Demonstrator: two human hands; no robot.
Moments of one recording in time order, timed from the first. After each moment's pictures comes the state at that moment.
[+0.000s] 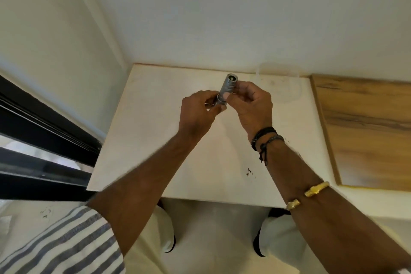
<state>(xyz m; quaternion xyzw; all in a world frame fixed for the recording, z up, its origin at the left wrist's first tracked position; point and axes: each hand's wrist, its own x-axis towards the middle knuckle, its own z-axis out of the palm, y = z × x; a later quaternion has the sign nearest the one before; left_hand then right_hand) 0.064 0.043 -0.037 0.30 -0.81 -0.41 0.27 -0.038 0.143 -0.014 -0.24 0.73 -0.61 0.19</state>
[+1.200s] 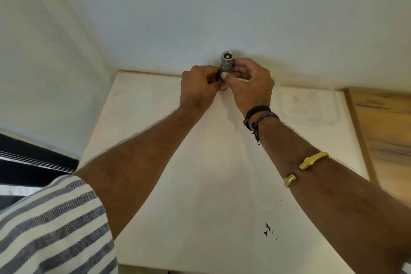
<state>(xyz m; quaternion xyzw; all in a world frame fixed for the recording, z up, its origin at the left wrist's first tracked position) -0.034 -0.067 -0.067 0.32 -0.80 -0.43 0.27 -0.121 0.025 -0.057 -0.28 0.76 -0.58 0.09</state>
